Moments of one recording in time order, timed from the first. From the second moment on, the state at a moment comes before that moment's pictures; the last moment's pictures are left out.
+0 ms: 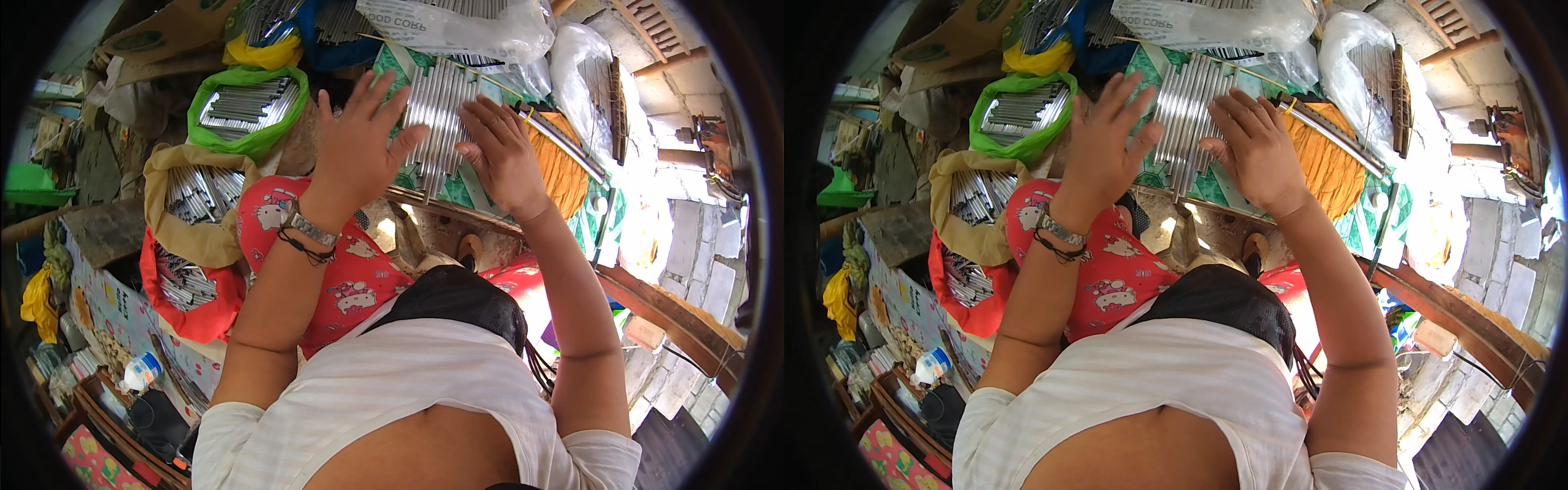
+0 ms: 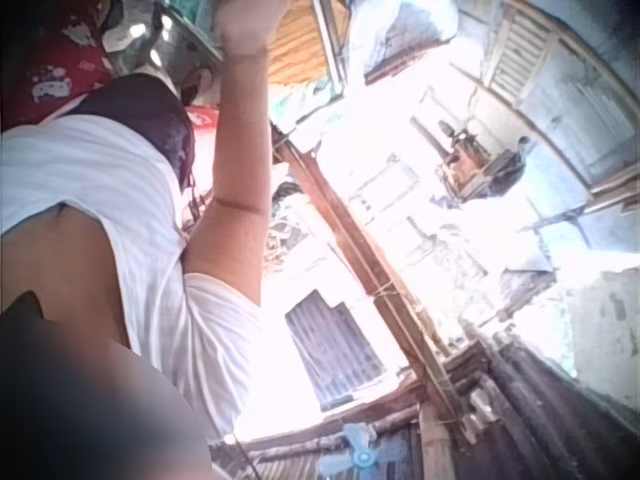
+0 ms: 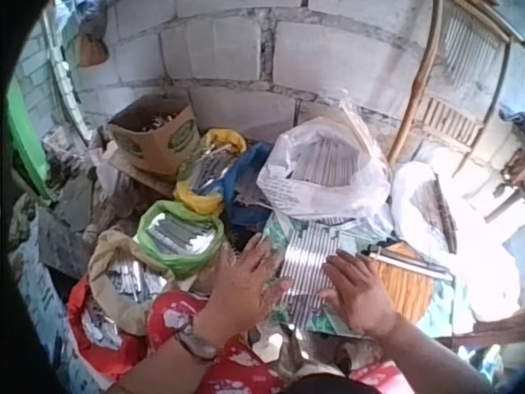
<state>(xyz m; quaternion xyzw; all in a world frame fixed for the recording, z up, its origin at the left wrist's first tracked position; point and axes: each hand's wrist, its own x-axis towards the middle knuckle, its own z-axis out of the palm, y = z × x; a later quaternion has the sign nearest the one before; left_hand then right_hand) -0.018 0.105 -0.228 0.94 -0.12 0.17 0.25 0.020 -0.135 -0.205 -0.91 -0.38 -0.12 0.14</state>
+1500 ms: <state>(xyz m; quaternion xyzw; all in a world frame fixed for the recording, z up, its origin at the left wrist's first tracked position) 0.093 0.129 -0.200 0.83 0.10 0.19 0.52 0.029 -0.122 -0.199 -0.90 -0.39 -0.17 0.12</state>
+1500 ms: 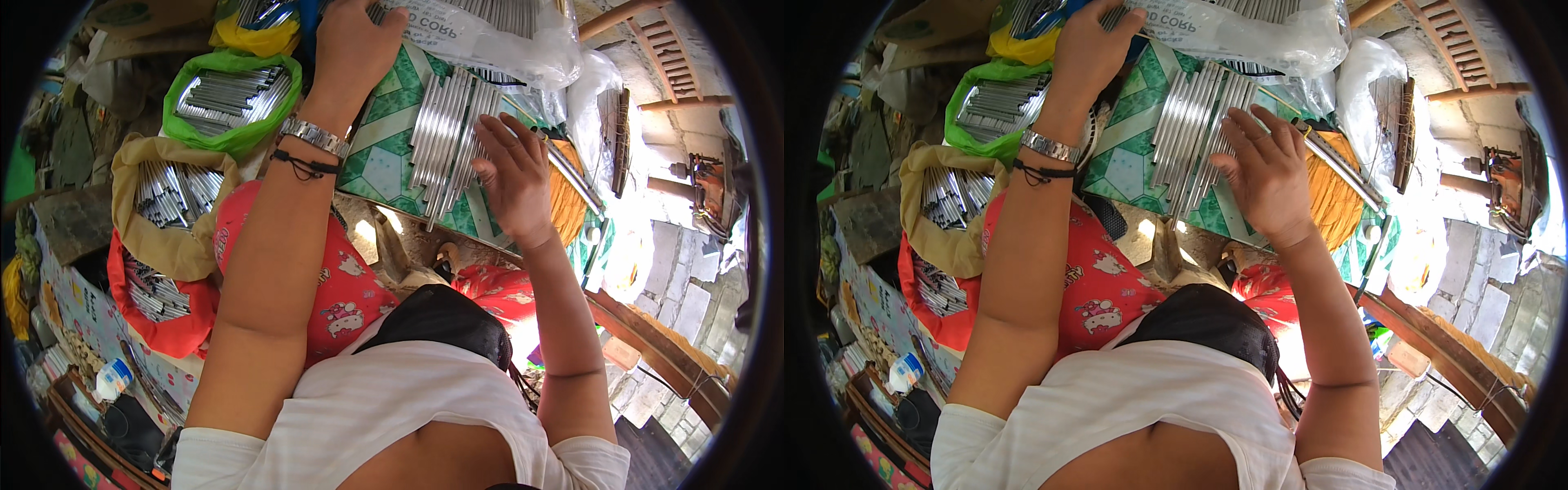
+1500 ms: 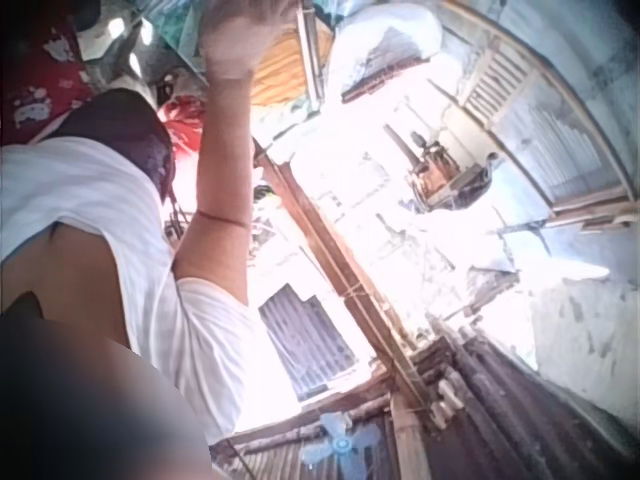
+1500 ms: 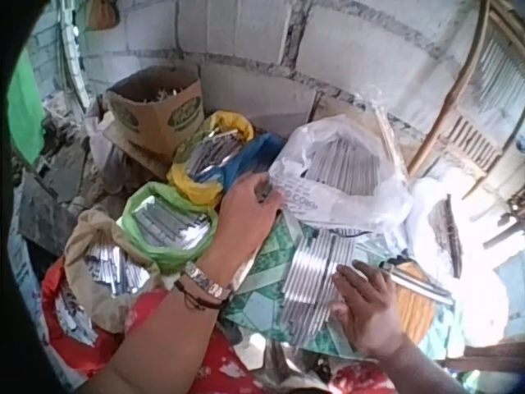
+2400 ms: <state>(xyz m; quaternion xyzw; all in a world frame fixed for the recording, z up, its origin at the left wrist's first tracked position) 0.100 0.132 -0.209 0.83 0.10 0.22 0.50 0.050 -0.085 -0.196 -0.89 -0.42 -0.14 0.11</state>
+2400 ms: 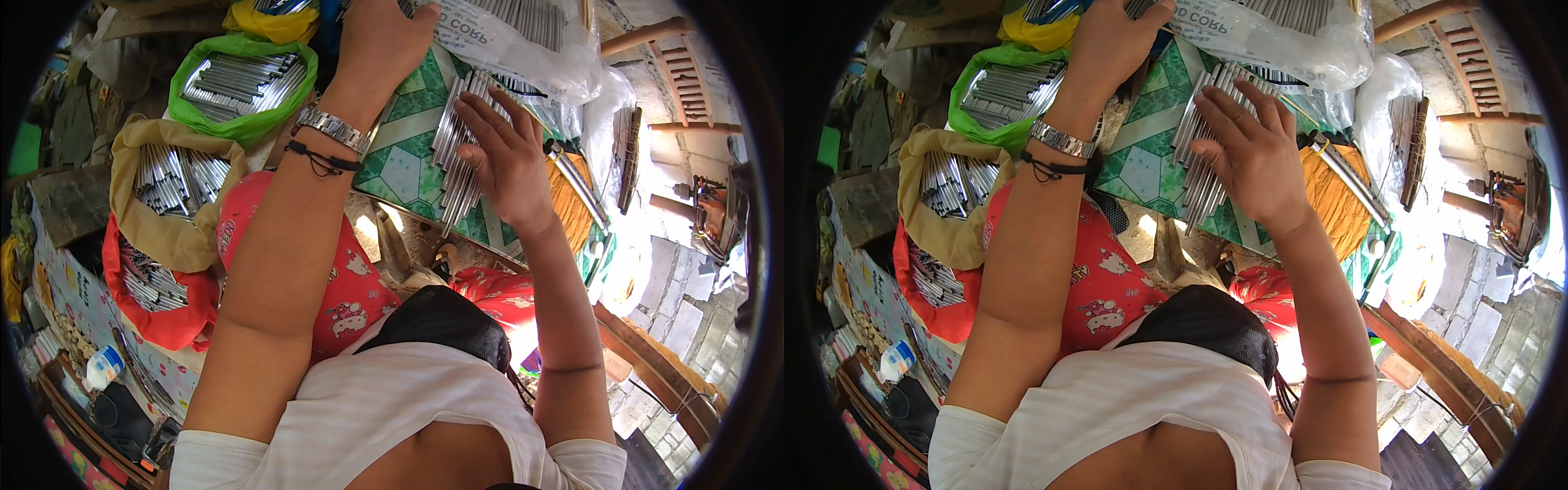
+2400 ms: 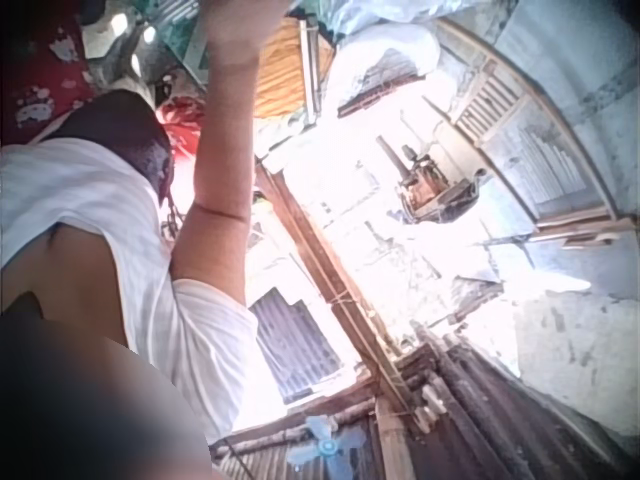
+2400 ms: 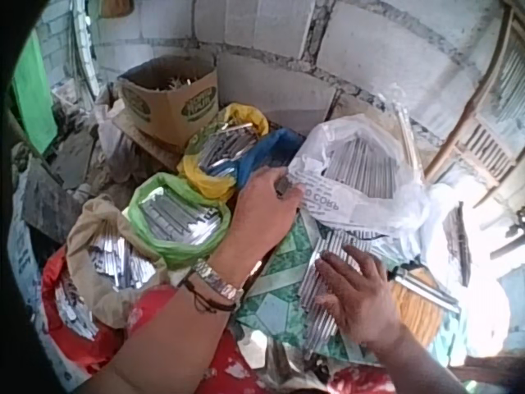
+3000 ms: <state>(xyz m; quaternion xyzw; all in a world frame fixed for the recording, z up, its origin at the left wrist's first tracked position) 0.092 0.133 -0.198 0.84 0.11 0.19 0.50 0.063 -0.078 -0.206 -0.89 -0.43 -0.15 0.10</state>
